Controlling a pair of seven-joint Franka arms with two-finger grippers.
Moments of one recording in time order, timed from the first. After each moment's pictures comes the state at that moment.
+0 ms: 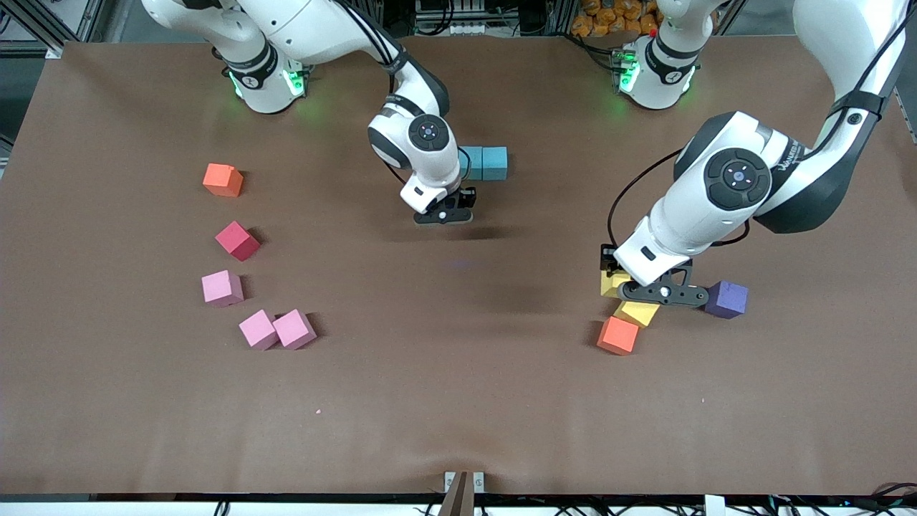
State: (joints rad) left arm 0.49 0.54 -1.05 -1.65 0.46 1.92 -0.54; right arm 0.66 0.58 0.24 -1.94 -0.11 2.51 0.91
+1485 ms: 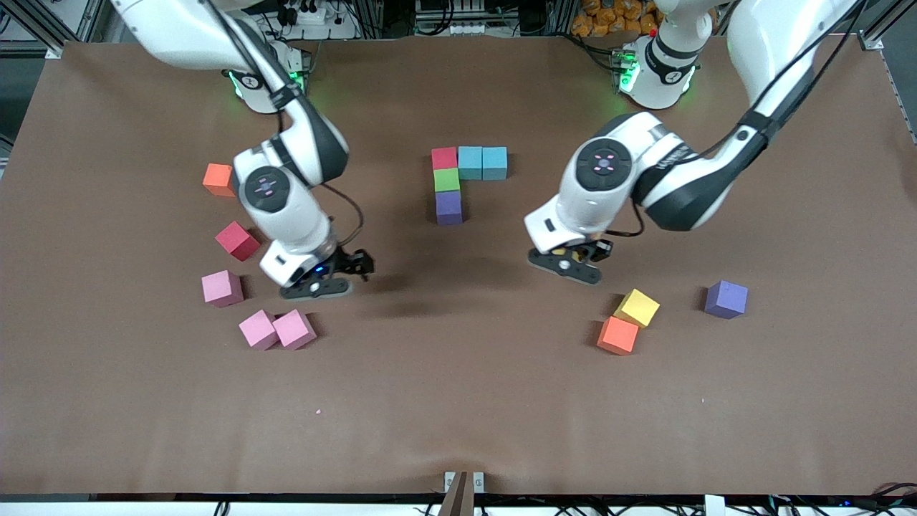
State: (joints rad) left arm 0.26 0.62 -1.03 -1.71 0.61 1.92 -0.49; right arm 0.20 0.40 0.21 -1.92 -0.11 2.41 0.31
